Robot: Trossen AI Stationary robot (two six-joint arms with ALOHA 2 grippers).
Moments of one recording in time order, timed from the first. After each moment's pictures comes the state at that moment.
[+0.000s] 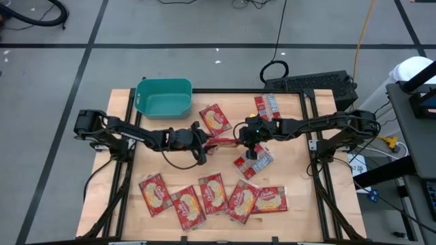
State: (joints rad) left arm 0.00 1.55 0.65 0.47 -0.17 -0.03; right arm -0.15 1.46 0.75 -0.05 -0.10 -0.09
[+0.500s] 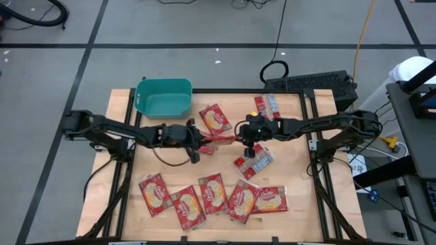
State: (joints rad) left arm 0.01 1.34 0.65 0.28 -0.14 -0.01; right arm -0.15 1.43 0.75 -0.03 0.02 -0.09
